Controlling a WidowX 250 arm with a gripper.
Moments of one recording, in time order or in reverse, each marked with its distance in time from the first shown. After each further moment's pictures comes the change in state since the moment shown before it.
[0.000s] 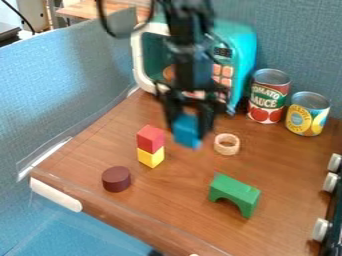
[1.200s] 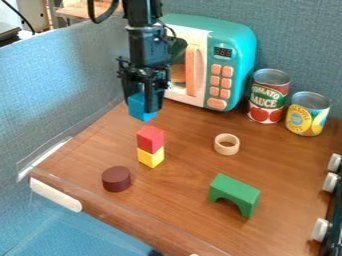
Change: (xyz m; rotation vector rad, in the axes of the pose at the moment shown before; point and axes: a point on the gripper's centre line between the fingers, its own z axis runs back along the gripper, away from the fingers) arm 0.032 0.081 -0.014 -0.008 0.171 -0.184
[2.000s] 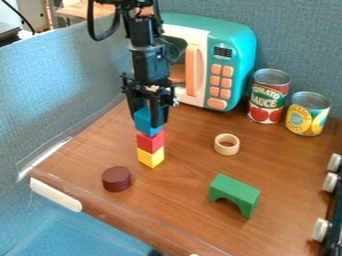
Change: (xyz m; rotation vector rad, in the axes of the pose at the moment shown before) arm 0.005 0.000 -0.023 -0.005 -0.065 0.043
